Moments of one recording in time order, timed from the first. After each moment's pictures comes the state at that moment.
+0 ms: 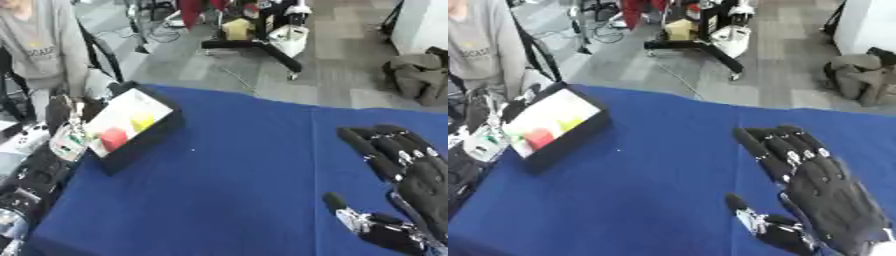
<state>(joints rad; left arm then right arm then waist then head) -0.67 0.70 0.08 -0.70 -0.15 0.17 0.61 -0.47 -0.22 0.46 -1.85 1.23 -0.29 -0.09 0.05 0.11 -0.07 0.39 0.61</state>
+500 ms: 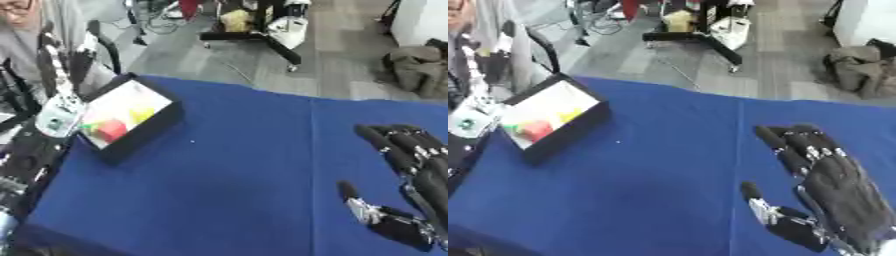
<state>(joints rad) -0.43 0.69 0.11 -1.44 0.02 -0.09 0.56 -0.34 -0.22 0.31 -1.82 1.03 -0.22 -0.15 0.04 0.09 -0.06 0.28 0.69</state>
